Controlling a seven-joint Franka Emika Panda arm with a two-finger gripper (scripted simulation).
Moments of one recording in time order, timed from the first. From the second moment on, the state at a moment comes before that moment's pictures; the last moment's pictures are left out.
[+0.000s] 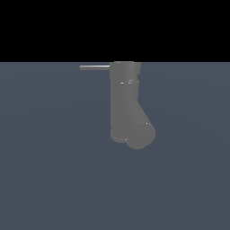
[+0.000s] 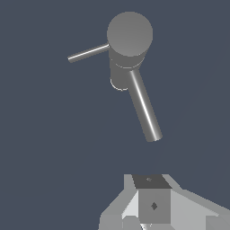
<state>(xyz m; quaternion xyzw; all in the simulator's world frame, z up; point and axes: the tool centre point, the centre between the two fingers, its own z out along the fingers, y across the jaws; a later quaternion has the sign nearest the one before) -0.215 0.046 0.452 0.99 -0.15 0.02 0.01</state>
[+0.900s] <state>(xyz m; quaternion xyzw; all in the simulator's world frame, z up) -0.146 0.097 0.393 0.94 -0.34 0.01 0.00</state>
